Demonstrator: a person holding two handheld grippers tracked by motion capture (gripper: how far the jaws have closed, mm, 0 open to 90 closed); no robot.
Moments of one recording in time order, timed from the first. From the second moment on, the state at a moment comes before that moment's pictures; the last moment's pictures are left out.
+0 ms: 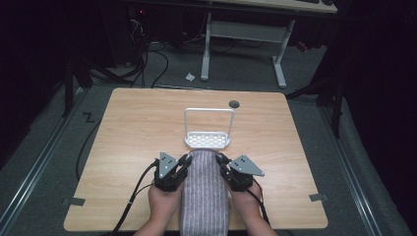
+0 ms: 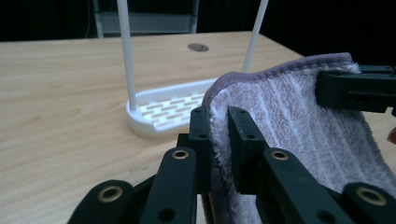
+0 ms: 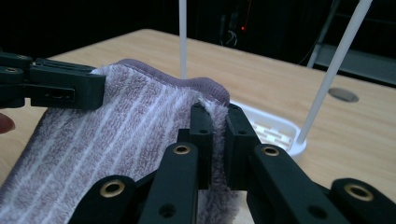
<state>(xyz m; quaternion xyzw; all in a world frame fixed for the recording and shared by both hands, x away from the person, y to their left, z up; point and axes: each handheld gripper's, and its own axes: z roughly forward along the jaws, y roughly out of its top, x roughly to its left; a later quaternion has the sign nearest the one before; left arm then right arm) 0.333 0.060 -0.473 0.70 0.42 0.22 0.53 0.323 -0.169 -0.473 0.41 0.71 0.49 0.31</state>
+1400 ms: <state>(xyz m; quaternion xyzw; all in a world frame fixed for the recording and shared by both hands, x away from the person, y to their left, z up) 0.346 0.054 -0.345 0.64 0.34 0.32 0.62 0.334 -0.180 -0.343 0.35 0.62 0.57 0.40</state>
